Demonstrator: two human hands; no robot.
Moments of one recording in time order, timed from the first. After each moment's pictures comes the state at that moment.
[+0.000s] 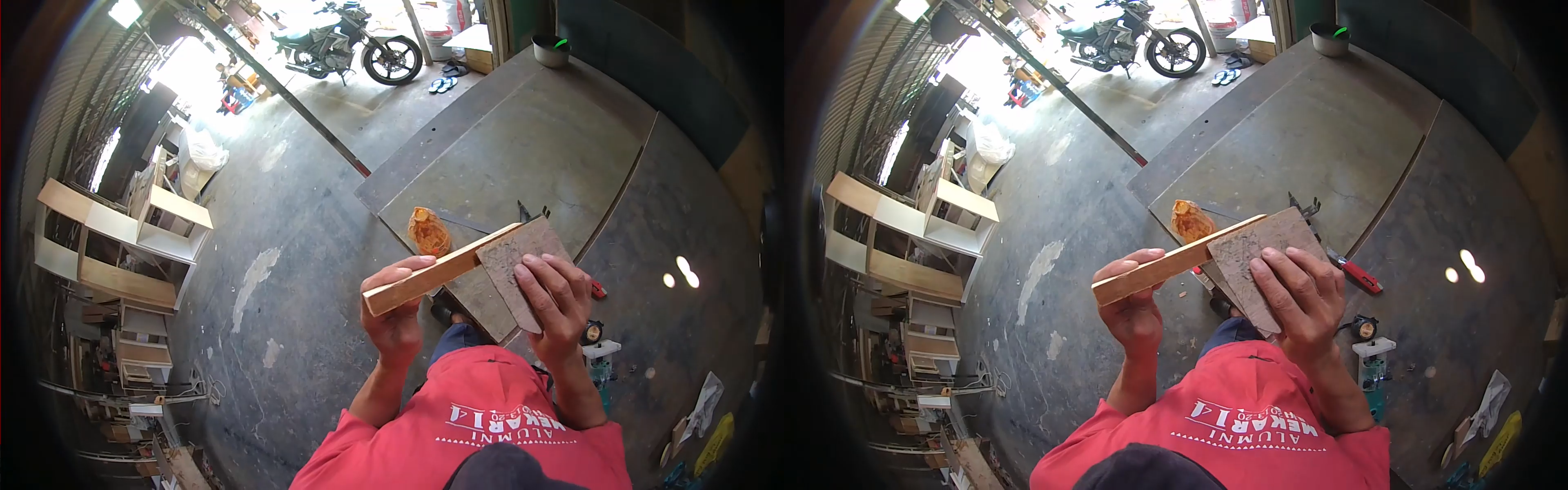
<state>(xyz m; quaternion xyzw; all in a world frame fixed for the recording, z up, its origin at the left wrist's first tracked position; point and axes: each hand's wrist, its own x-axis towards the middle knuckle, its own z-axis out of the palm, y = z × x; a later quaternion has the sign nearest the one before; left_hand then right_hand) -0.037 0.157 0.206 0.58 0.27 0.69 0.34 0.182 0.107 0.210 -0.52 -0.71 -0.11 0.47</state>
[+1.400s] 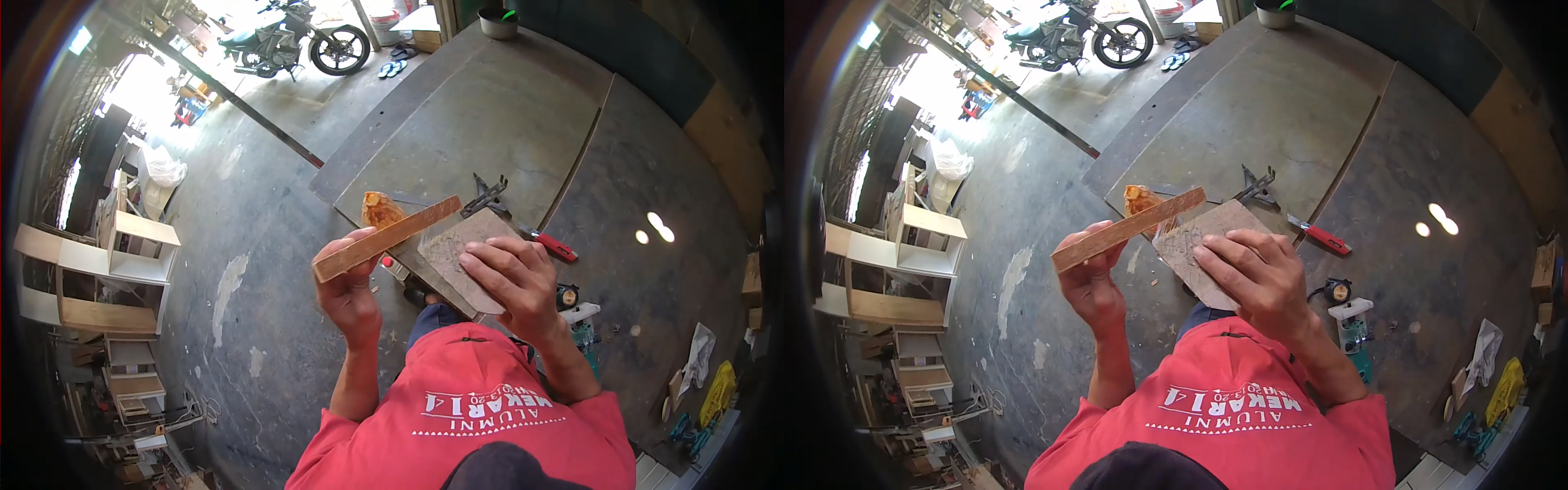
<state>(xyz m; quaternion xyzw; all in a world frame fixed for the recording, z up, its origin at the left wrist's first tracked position) -0.038 0.166 0.191 0.55 0.31 0.67 0.39 0.191 0.102 0.205 -0.48 -0.76 -0.07 0.43</state>
